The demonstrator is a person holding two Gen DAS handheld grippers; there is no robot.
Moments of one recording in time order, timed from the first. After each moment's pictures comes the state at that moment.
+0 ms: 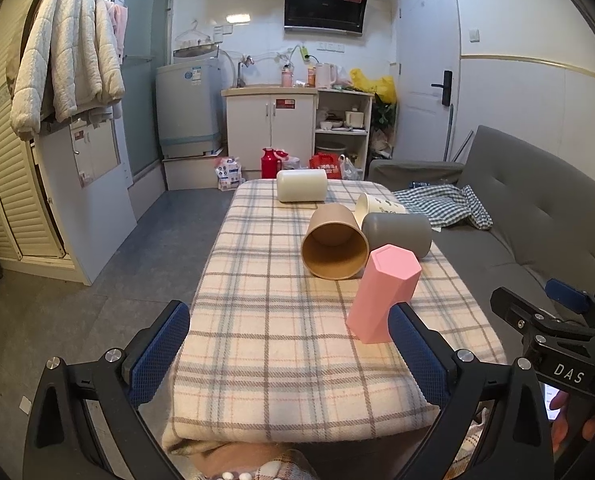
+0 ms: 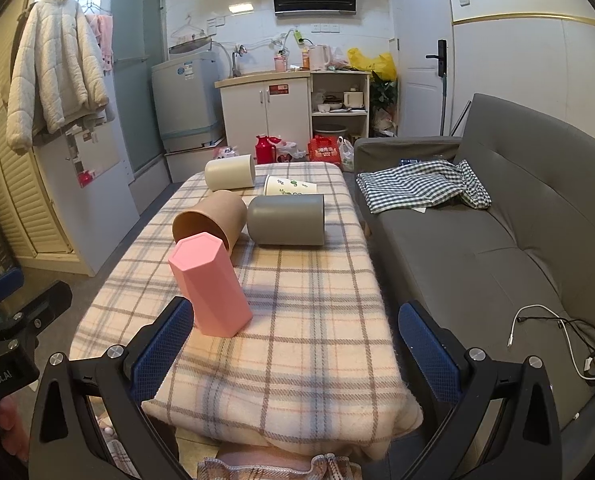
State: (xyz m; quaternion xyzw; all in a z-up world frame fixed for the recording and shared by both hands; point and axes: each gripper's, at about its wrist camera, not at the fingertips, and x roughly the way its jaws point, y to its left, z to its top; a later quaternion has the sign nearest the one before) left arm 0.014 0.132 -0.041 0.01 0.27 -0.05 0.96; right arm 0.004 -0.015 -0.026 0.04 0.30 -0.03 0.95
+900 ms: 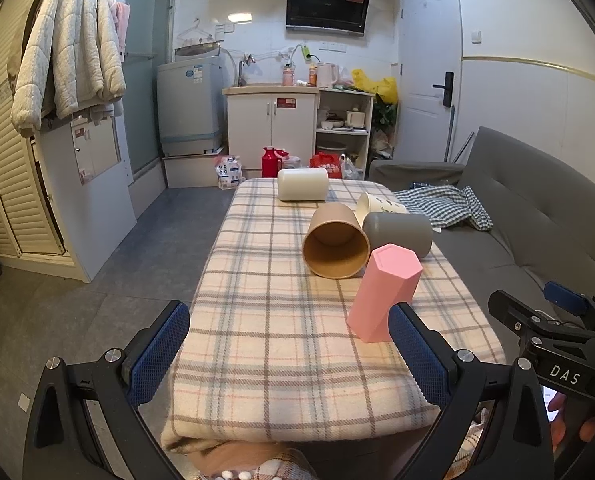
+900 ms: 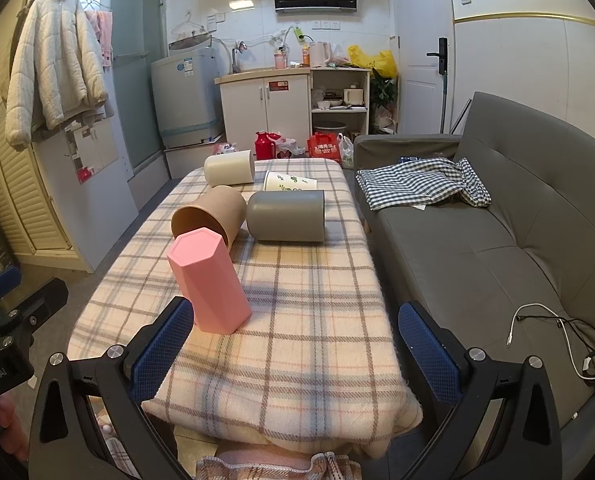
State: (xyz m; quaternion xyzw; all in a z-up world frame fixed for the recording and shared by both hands) left arm 0.013 0.135 -0.039 0.00 0.27 -0.05 0.96; right arm 0.003 -0.016 -0.027 0.04 0.30 -0.04 0.95
